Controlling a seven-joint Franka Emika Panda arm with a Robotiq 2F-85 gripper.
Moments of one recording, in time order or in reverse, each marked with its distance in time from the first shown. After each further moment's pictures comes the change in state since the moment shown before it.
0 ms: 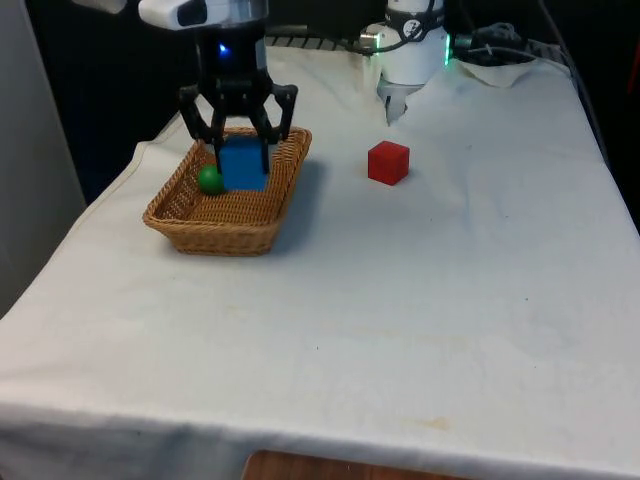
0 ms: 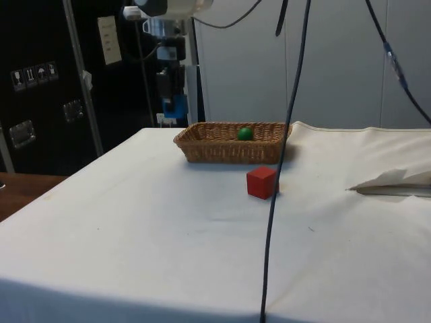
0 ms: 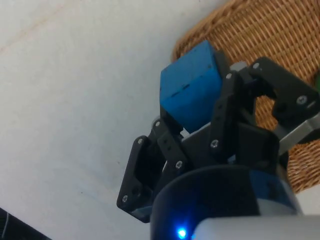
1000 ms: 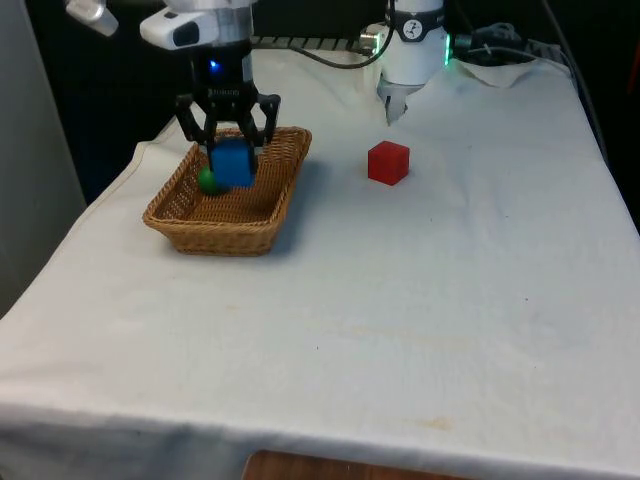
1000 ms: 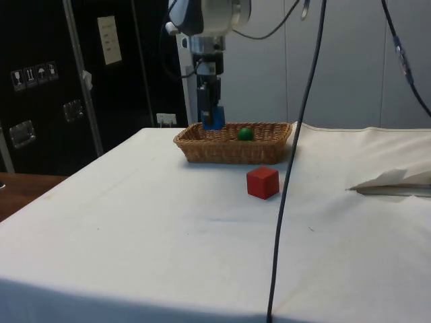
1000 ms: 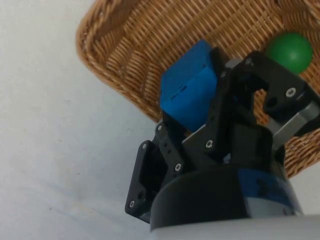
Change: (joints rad) arm 0.000 -0.079 -0.031 -0.270 0.015 0.158 -0.127
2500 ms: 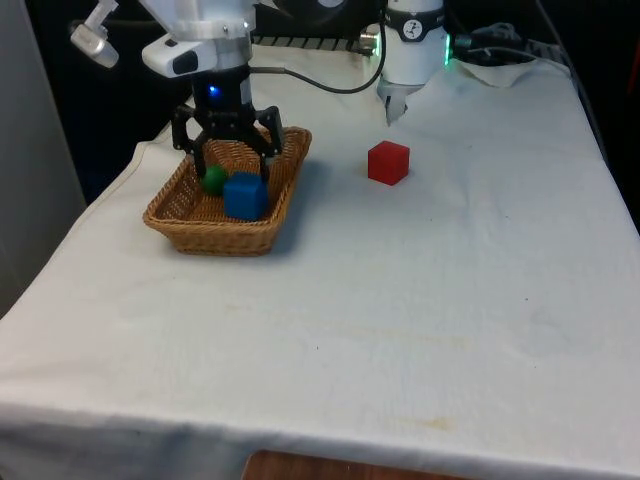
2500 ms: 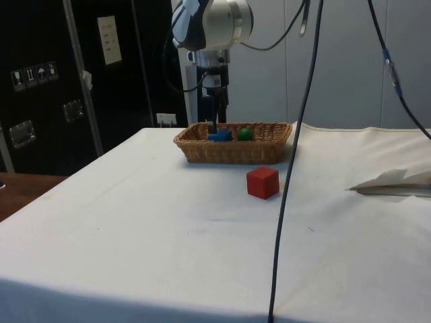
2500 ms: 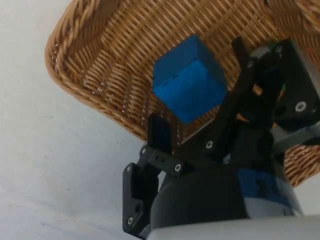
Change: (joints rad) arm -0.009 0.067 -0.001 0.001 0.044 0.007 -0.004
